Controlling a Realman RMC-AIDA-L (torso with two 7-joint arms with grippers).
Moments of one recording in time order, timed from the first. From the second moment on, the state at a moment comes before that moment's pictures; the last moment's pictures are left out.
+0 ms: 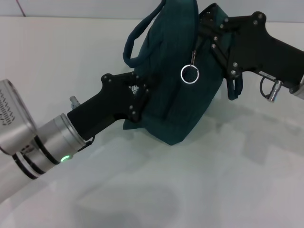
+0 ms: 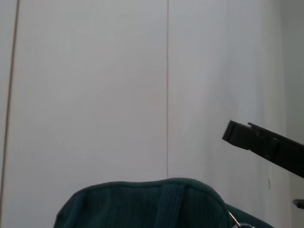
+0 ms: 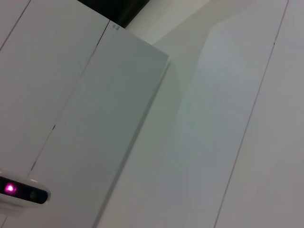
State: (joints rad) left arm -0.52 -2.10 1.10 -0.02 1.03 1.60 -0.46; right arm 0.57 2.03 -1.49 -0.48 -0.79 -1.46 0.45
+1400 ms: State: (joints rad) left arm -0.42 -2.09 1.11 0.13 1.11 1.67 -0.39; right arm 0.49 1.92 -1.50 -0.73 -1.10 -1.56 1.13
